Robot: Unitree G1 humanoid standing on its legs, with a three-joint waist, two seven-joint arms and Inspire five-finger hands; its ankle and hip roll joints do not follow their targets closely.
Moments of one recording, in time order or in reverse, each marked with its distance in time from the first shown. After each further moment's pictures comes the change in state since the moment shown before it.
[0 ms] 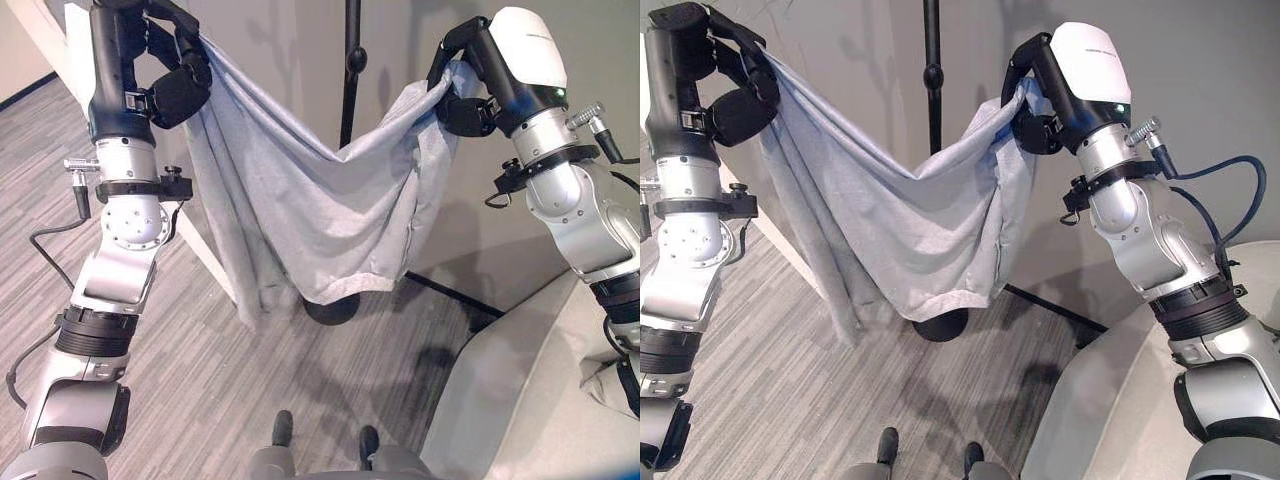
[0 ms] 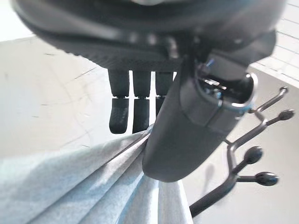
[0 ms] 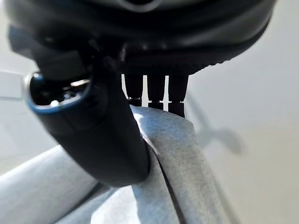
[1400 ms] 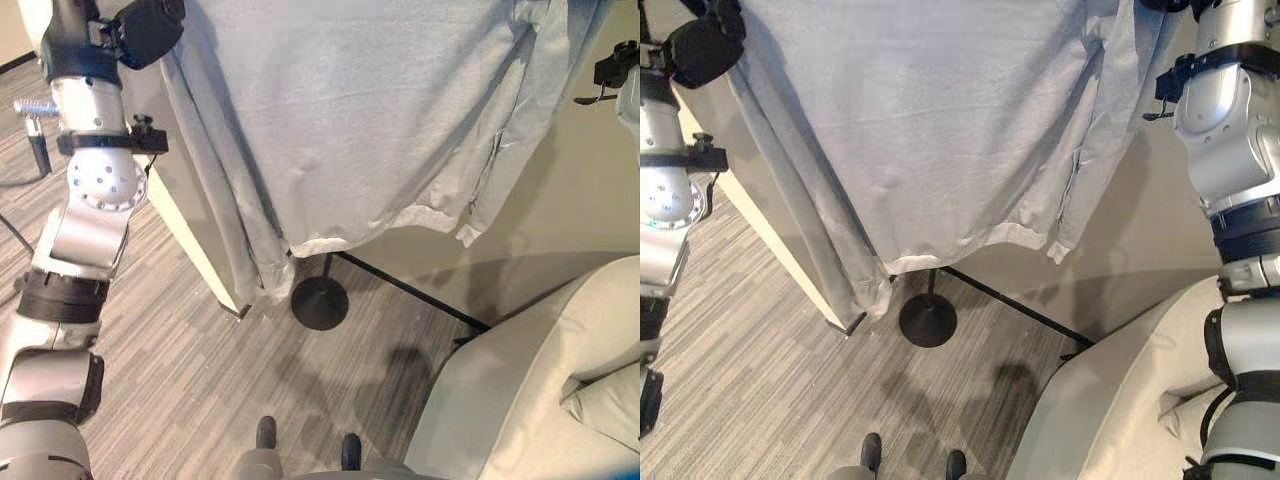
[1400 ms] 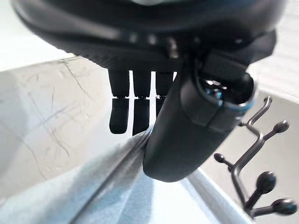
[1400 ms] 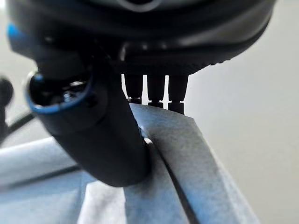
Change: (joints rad) left arm -0.327 0.166 -0.217 0.236 0.051 -0.021 0.077; right arm -0.558 -0.064 0.249 0.624 0.084 0.000 -0.229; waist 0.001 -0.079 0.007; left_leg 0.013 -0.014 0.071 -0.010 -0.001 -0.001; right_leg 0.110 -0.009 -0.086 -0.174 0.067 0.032
